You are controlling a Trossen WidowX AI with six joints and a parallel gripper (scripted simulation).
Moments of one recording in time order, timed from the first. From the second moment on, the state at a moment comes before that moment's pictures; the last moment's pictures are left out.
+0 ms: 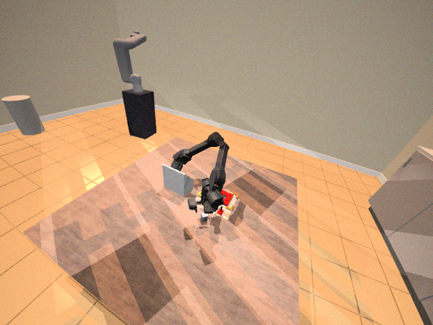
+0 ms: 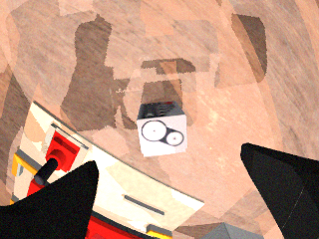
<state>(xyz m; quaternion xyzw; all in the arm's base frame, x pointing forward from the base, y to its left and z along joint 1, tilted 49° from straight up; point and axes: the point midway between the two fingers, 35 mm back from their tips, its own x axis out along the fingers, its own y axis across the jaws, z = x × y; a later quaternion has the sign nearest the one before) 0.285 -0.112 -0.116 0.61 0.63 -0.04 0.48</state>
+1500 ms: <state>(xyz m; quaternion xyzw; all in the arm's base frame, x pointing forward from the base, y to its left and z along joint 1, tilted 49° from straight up) 0.304 -0.069 -0.156 0.60 0.63 -0.04 0.49</state>
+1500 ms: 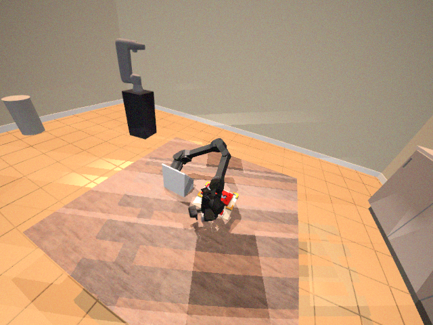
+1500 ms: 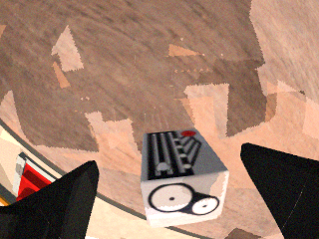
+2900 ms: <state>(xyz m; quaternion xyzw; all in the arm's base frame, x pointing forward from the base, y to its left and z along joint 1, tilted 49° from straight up) 0.293 -0.107 -0.128 0.61 0.63 -0.05 0.47</state>
